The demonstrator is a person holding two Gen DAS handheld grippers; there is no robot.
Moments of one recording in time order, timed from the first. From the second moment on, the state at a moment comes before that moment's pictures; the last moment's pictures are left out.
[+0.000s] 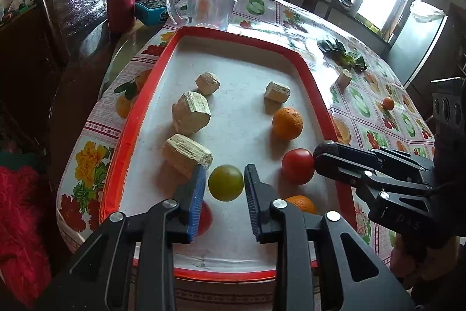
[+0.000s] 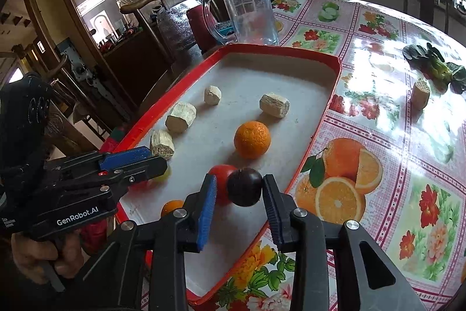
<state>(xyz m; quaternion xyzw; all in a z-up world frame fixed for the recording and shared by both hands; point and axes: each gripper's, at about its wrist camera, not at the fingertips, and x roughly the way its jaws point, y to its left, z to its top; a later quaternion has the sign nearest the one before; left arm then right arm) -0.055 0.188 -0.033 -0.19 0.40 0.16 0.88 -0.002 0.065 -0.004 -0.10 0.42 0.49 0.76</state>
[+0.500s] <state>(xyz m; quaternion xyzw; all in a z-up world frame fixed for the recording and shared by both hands) -0.066 0.178 -0.024 -0.17 0.40 0.18 0.88 -0.003 0.026 0.020 -0.08 0.40 0.49 0.77</state>
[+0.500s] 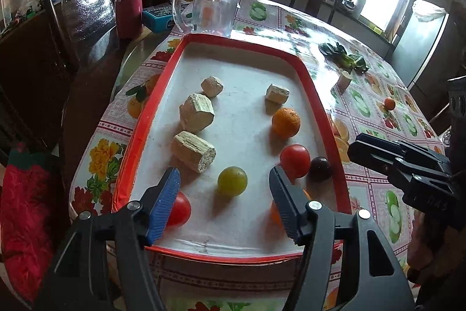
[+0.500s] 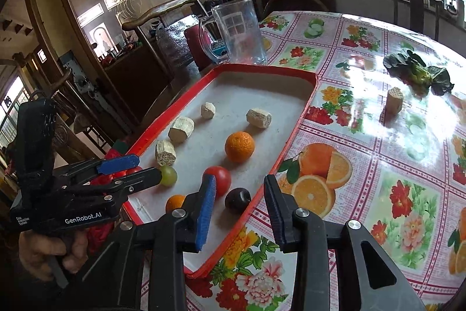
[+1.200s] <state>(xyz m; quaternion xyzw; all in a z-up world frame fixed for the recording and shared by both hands) -0.012 0.115 -0.004 -0.12 0.40 0.12 0.90 0.057 -0.083 0.014 -0.04 0.41 0.40 0.82</state>
